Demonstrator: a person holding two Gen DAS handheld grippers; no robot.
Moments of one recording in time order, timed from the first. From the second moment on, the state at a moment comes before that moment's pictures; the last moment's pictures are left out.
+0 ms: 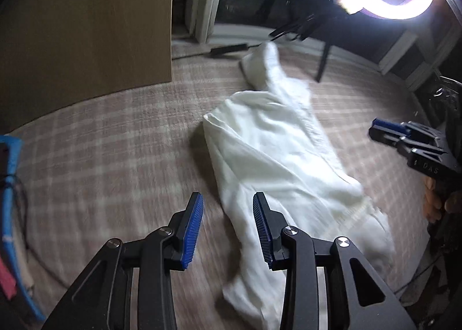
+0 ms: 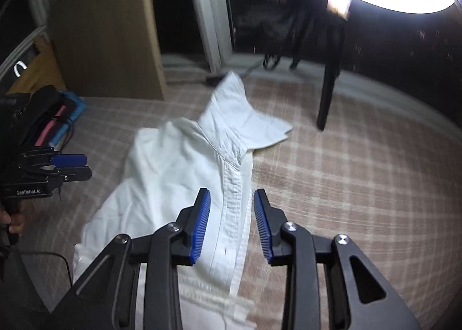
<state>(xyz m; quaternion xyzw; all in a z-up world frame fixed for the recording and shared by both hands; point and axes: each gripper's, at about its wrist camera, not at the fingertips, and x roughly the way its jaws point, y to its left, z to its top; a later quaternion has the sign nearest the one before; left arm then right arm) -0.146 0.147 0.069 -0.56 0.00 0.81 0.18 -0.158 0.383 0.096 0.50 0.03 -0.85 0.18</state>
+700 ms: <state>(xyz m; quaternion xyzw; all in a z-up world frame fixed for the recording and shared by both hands) -0.230 0.178 0.019 -0.56 0.08 0.80 0.22 -0.274 0.358 0.030 0.49 0.03 -0.83 0.26</state>
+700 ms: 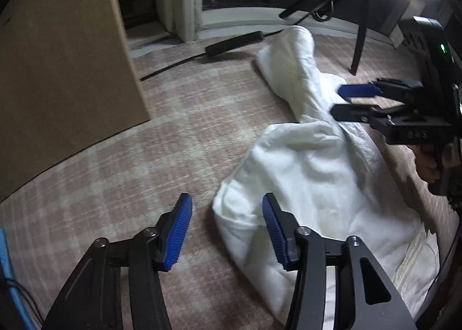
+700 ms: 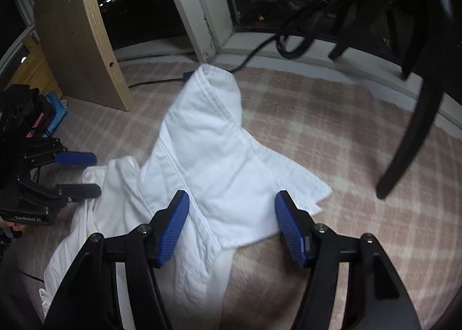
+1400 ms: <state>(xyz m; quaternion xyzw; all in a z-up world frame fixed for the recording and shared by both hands) -0.222 0.173 0.032 -0.54 0.08 0.80 0.24 -0.276 0.347 0.072 0.47 0.05 -0.84 0.26</state>
